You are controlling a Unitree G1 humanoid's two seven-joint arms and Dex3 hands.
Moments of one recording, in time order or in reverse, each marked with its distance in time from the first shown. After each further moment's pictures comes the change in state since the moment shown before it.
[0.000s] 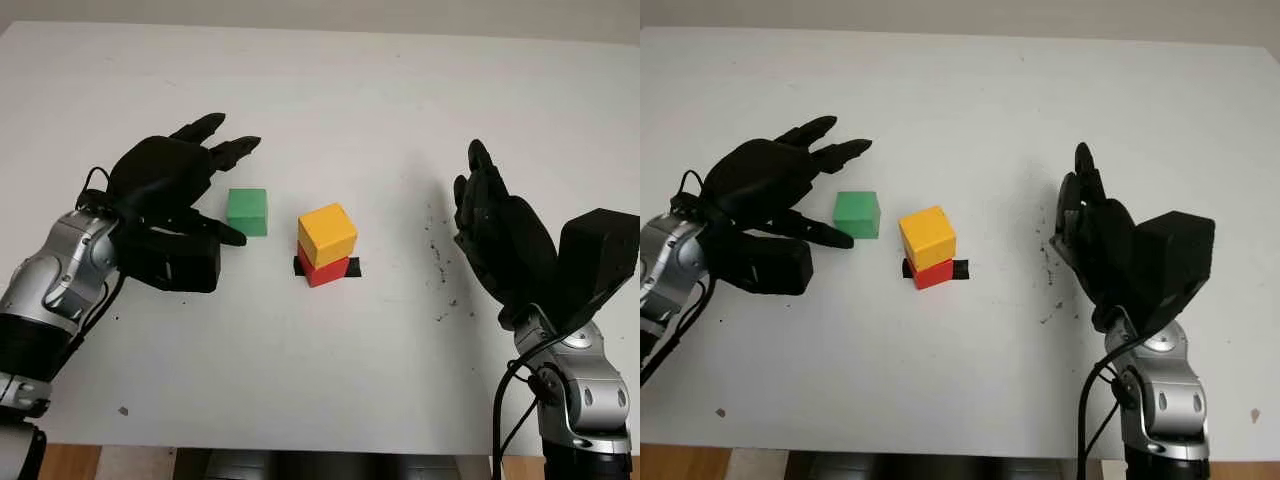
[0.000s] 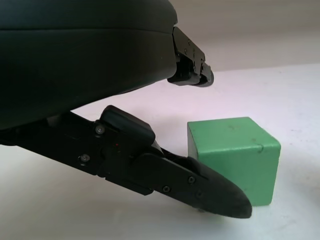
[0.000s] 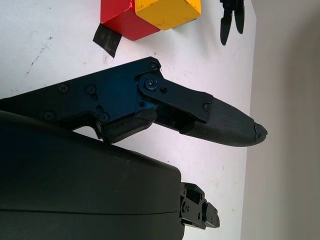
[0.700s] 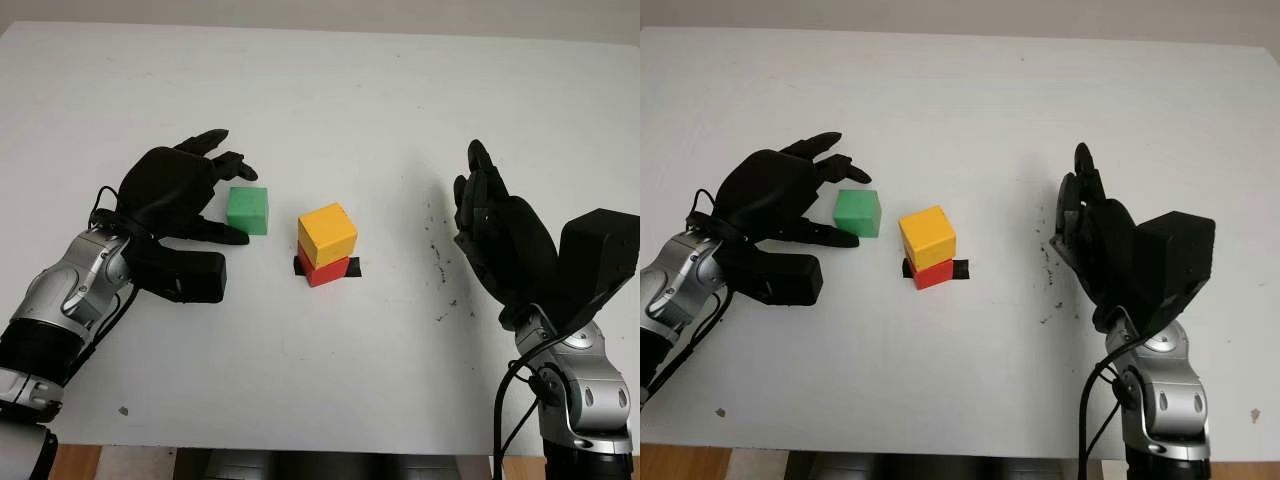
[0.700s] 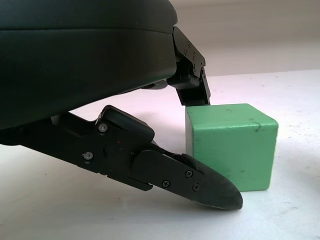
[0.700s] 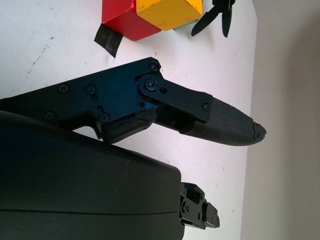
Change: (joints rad) left arm 0.000 -0.013 -0.026 0.088 0.002 -0.070 0.109; right arm 0.002 -0.005 0.000 -0.008 -0.003 0.000 0.007
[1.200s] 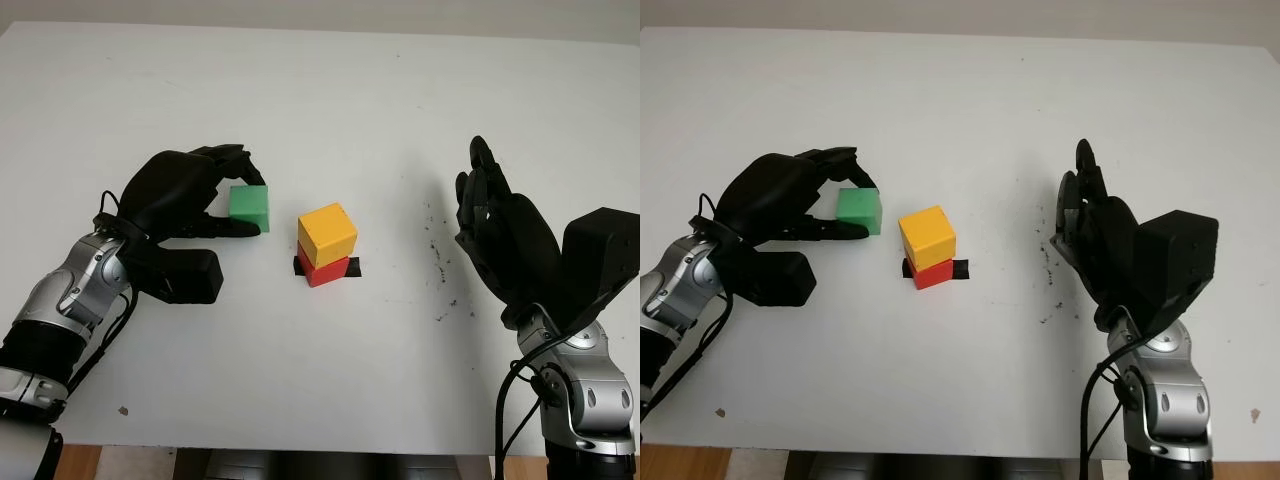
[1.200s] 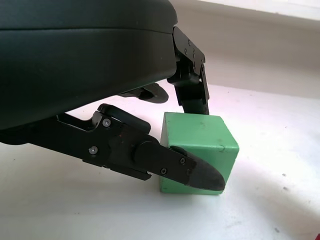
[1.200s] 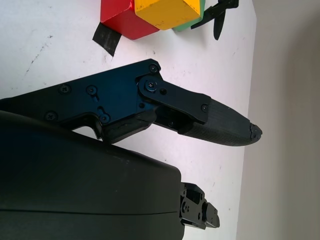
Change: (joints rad) left arm 0.000 -0.021 0.030 0.057 -0.176 -0.122 -0.013; right arm 0.000 -0.003 0.000 -0.009 -0.005 0.002 -0.006
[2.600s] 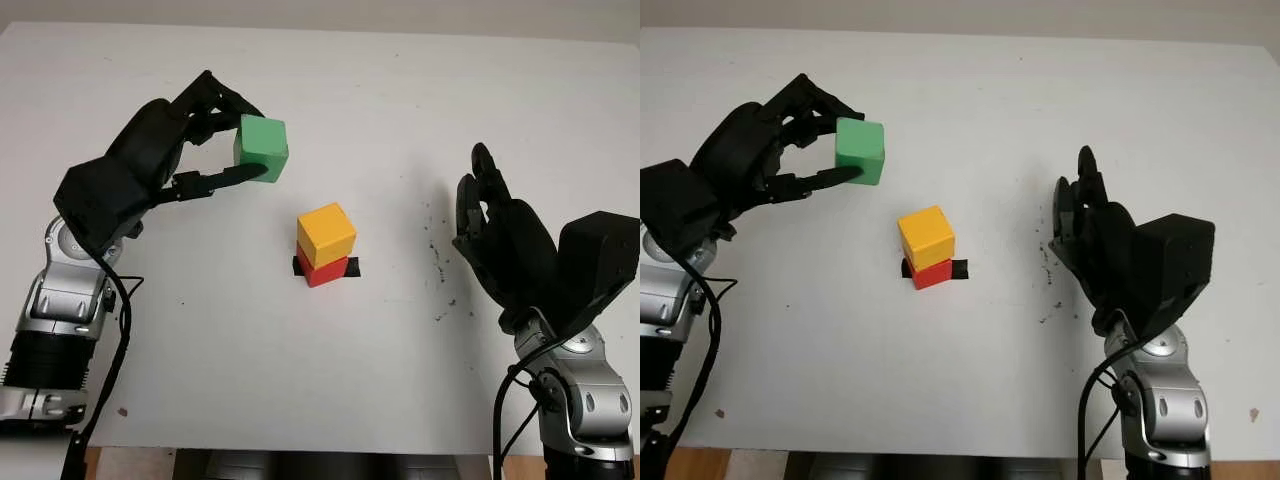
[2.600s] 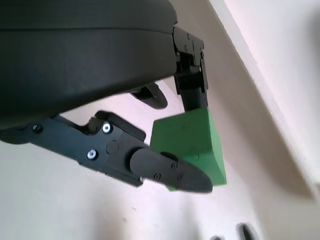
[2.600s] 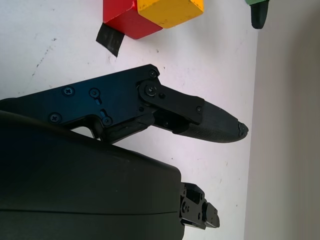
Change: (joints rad) left arm 0.070 -0.167 0.289 -0.352 -0.744 0.393 -0.442; right arm 0.017 0.010 0.011 -0.020 0.006 0.025 -0.034
